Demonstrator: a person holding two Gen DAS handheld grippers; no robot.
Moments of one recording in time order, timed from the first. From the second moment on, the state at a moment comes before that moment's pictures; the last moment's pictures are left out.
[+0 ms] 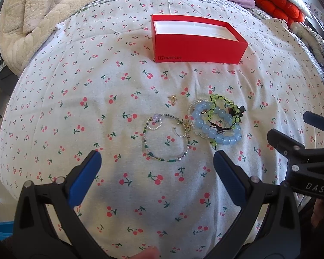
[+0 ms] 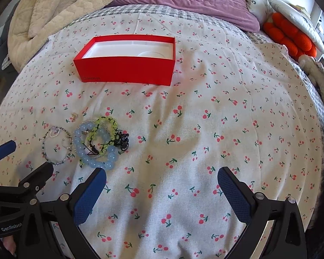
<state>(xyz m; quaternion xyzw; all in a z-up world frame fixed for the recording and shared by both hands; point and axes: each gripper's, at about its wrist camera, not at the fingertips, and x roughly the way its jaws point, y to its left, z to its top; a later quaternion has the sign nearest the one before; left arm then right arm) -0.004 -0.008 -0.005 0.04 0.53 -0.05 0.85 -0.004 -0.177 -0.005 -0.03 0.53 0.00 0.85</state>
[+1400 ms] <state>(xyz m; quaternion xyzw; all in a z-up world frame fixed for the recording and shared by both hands) -0.003 -0.004 0.003 0.03 0.52 -0.05 0.85 -0.003 -0.177 -0.004 -0.03 0.53 -0.01 0.85</state>
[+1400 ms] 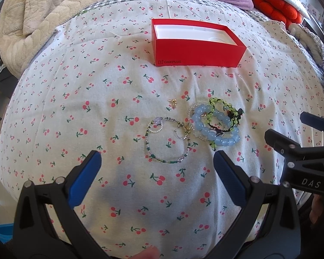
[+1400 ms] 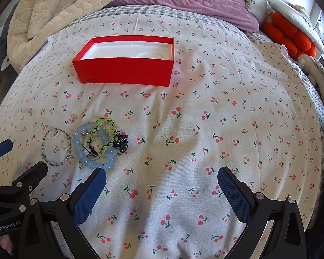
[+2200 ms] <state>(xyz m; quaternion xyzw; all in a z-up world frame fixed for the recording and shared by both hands) -0.001 0.014 0.006 0.02 0.52 -0.12 0.84 0.003 -0.180 0.006 0.02 0.53 0.11 0.84</state>
